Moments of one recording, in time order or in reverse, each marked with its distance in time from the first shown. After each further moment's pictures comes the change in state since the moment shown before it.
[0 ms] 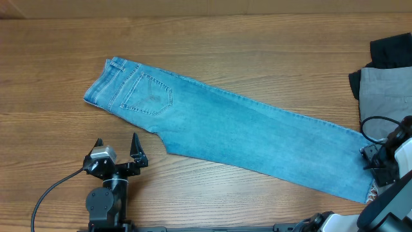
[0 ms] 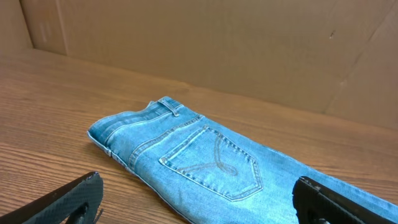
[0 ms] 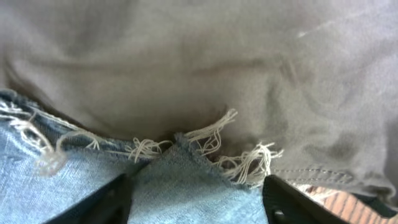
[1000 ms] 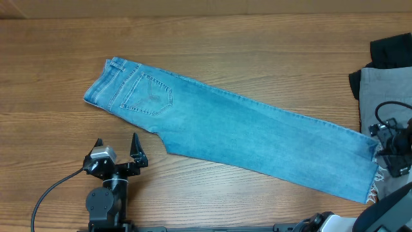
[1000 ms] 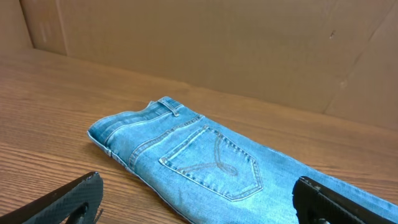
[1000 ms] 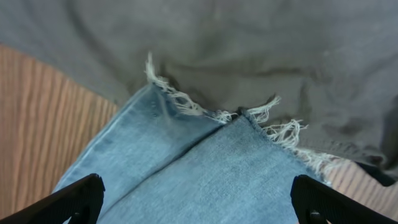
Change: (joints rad) left arm 0.000 0.000 0.000 0.000 0.000 0.000; right arm 0.007 -0.051 0.217 -0.211 -0.157 -0.012
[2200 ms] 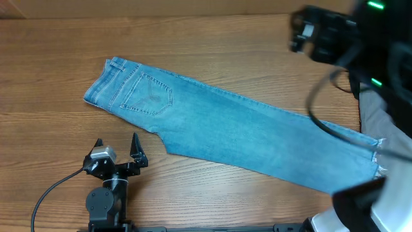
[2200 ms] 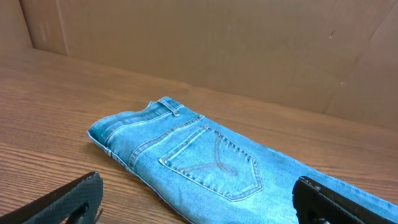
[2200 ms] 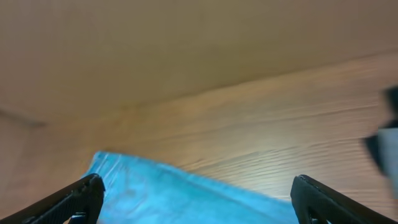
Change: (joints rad) left arm 0.000 0.000 0.000 0.000 0.000 0.000; right arm 0.984 0.195 1.673 -0.663 0.073 -0.129
